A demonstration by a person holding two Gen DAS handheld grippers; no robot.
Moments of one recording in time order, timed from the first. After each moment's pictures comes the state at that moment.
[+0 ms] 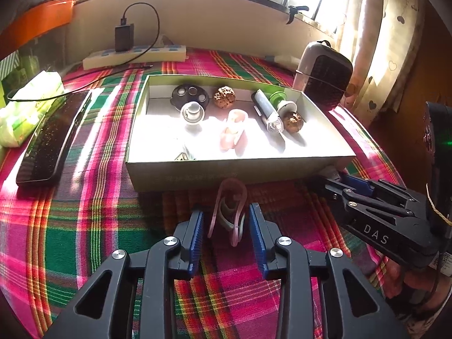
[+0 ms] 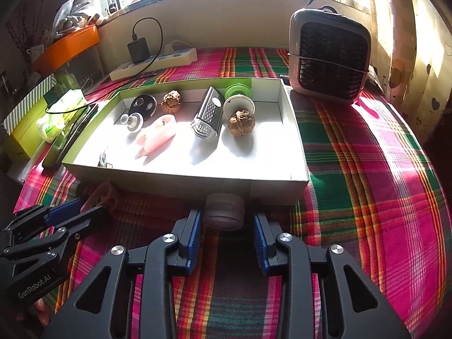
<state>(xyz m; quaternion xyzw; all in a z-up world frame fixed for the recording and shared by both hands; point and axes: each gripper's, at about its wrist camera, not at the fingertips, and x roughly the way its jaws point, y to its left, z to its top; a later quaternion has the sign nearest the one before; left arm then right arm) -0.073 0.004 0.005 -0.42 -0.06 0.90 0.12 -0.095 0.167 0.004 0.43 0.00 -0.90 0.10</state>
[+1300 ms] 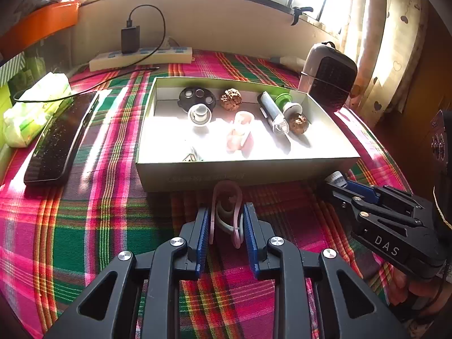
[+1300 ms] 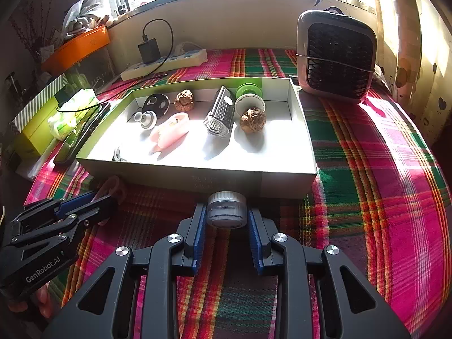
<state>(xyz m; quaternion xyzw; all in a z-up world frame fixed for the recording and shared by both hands) -0.073 0.001 0.007 -0.42 -0.06 0.90 0.11 -0.086 0.165 0.007 0.42 0.00 -0.90 0.13</state>
